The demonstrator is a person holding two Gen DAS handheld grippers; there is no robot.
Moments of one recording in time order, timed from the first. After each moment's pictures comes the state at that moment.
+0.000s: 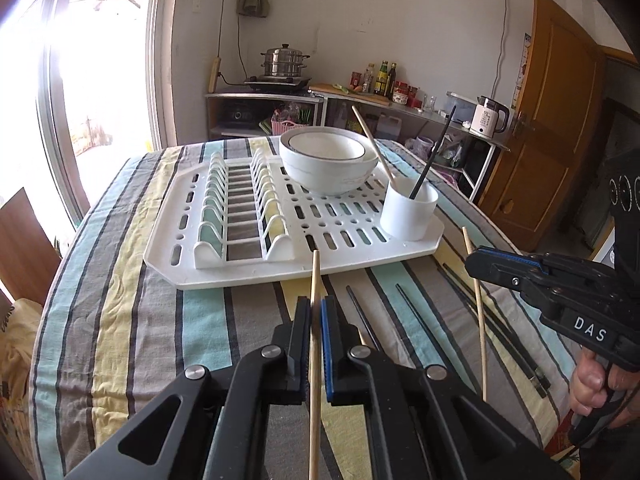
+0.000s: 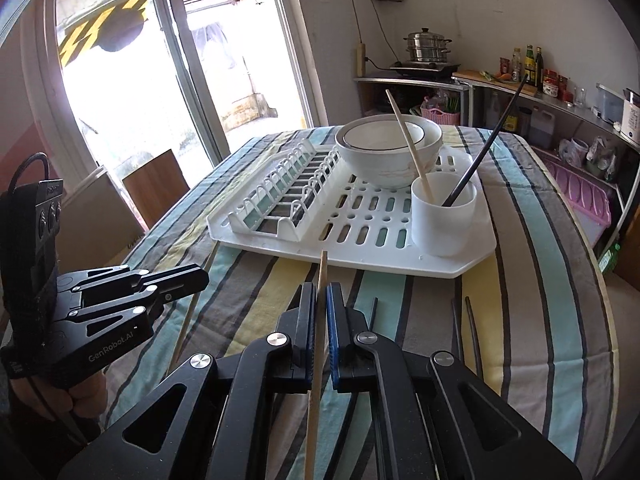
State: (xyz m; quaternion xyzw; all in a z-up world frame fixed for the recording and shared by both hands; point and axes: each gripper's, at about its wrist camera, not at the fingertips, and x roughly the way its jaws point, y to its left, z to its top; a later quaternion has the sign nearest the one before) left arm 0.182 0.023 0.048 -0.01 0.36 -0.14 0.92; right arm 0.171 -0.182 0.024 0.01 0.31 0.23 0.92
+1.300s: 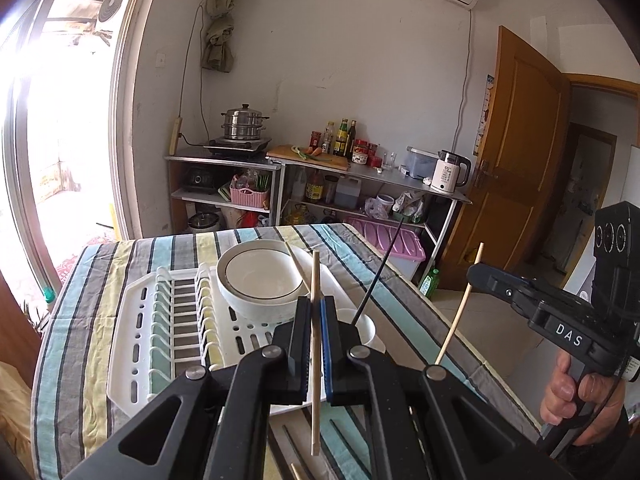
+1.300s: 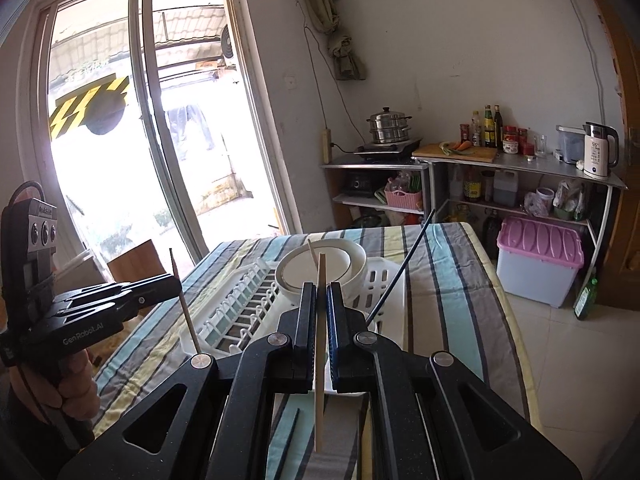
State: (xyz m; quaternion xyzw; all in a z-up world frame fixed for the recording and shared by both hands) left arm 0.254 -0.034 0.147 -0.03 0.27 -0.21 0.94; right arm 0.205 -0.263 0.111 0.05 0.19 0.18 0.96
